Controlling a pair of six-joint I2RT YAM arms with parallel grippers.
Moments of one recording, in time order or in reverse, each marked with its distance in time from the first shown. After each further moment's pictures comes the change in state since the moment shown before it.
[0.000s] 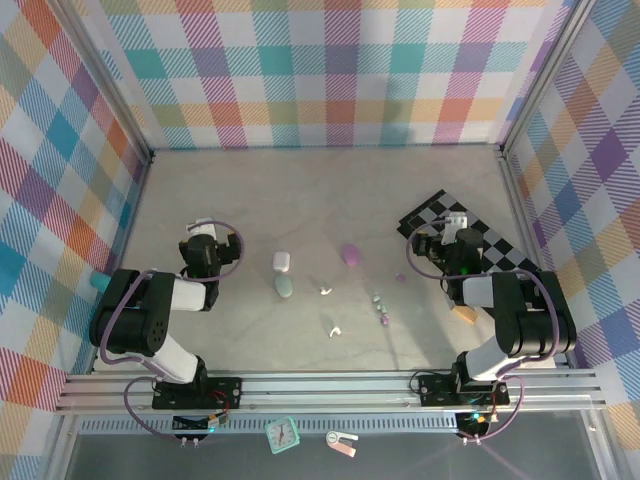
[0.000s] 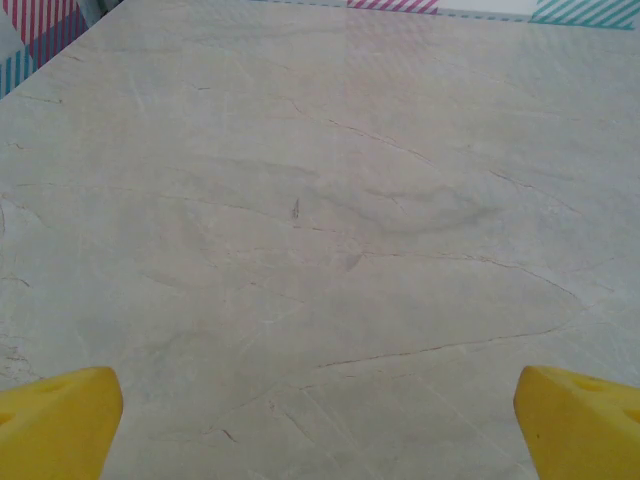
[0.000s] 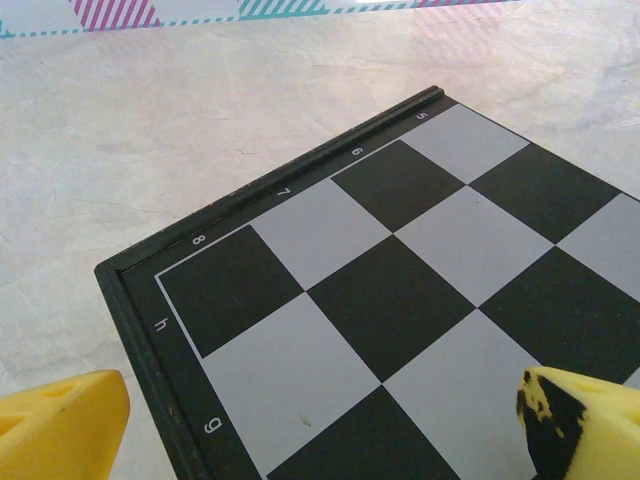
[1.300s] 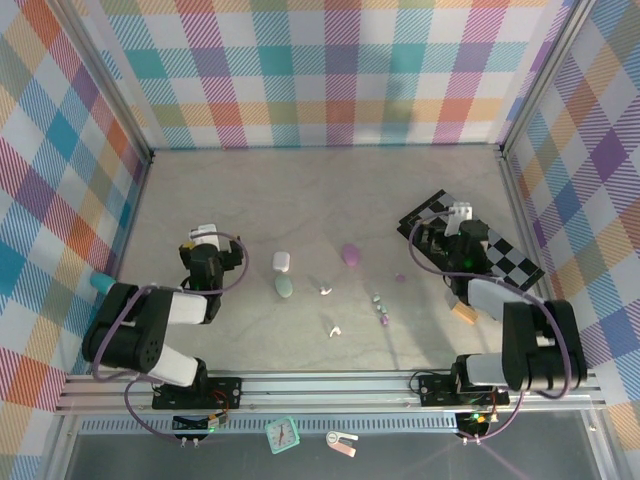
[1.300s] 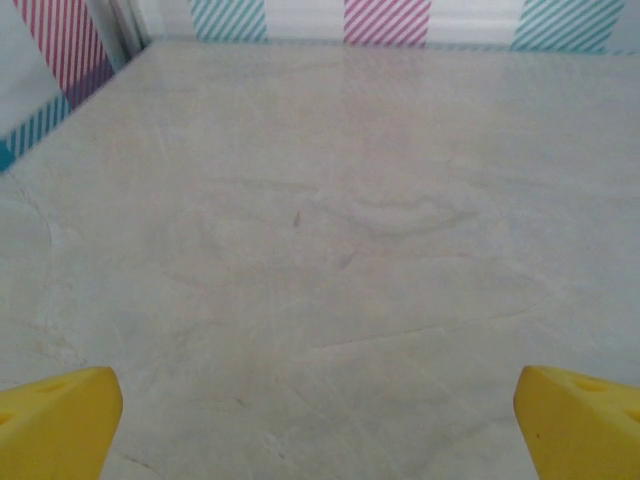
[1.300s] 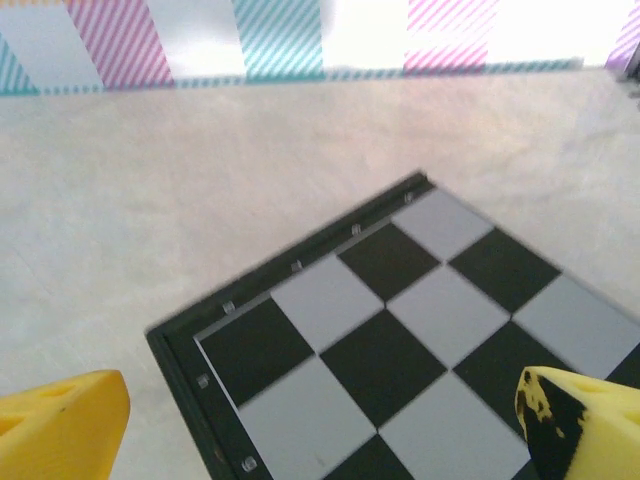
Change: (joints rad) left arm -0.082 -0.142 -0.089 0.027 -0.100 0.043; right arm 0.037 -0.226 0.079 -0.248 0.043 0.004
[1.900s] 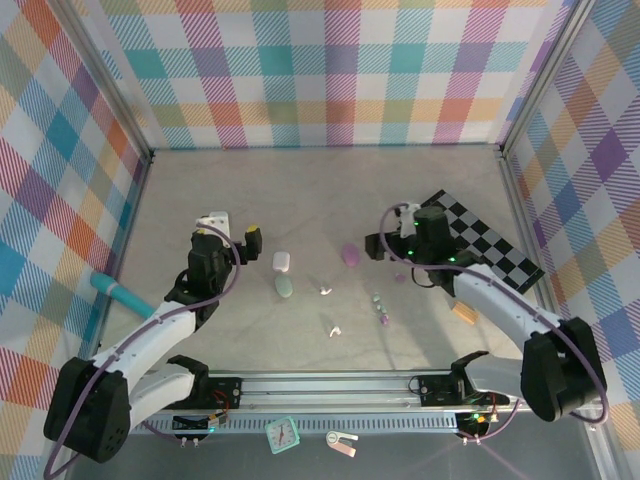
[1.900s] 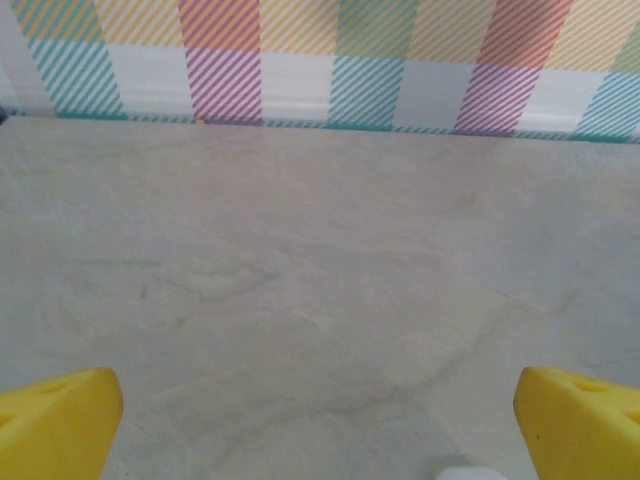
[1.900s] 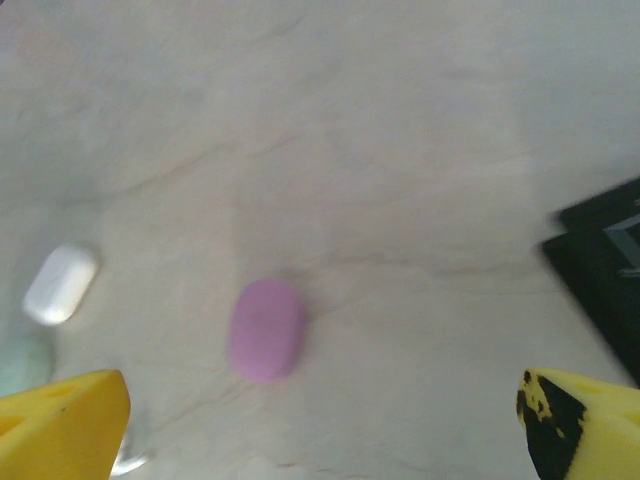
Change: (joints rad) left arm -0.179 -0.427 0.151 -0.561 0.093 -0.107; right arm 0.387 -0.066 0.275 -0.634 -0.097 0.204
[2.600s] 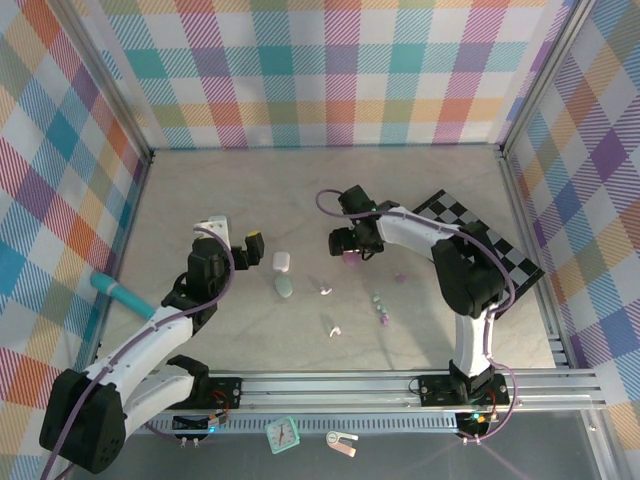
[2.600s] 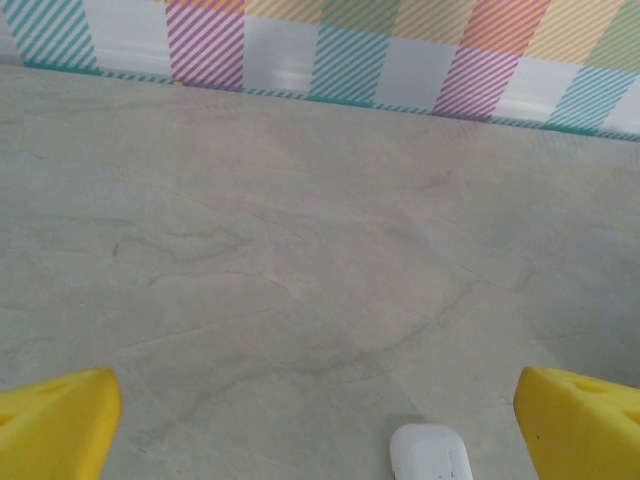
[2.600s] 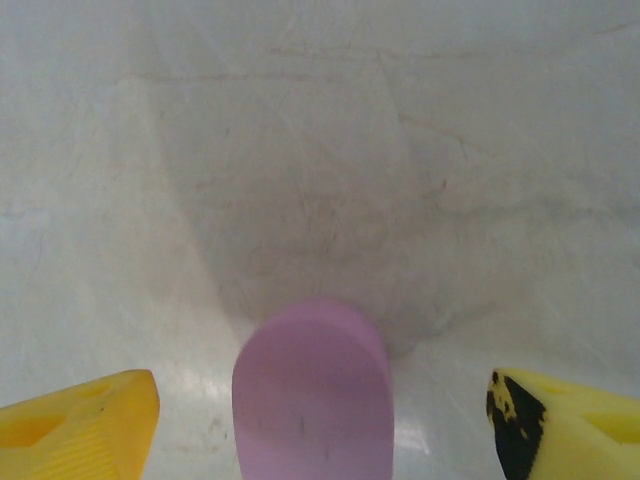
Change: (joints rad) left arm -0.024 -0.056 -0.002 -0.089 0.014 -0.074; right arm 0.157 0.717 0.629 -0.456 0.129 0.165
